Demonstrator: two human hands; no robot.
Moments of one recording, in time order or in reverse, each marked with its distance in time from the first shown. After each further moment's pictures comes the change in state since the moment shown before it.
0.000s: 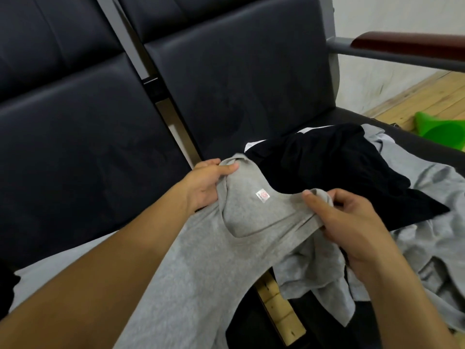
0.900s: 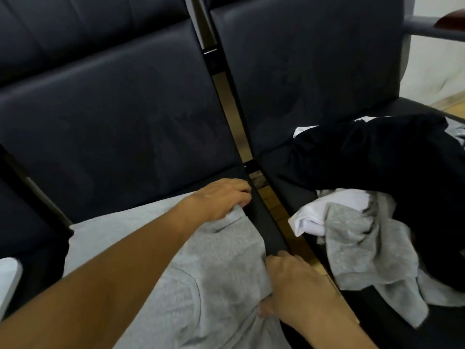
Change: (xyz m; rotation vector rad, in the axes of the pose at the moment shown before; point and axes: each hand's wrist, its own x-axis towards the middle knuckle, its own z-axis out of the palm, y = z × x) left_hand -0.013 -0.052 -0.118 1.868 -0.358 0.706; right_hand -0.059 0.054 0.137 -1.335 -0.744 -0.099
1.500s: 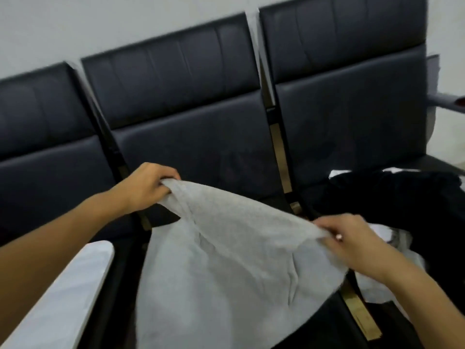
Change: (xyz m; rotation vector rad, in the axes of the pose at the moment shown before) left_hand -0.268 -0.009 -0.151 -0.239 0.429 -0.581; right_hand -0.068 0.000 -0.078 0.334 0.570 -0.490
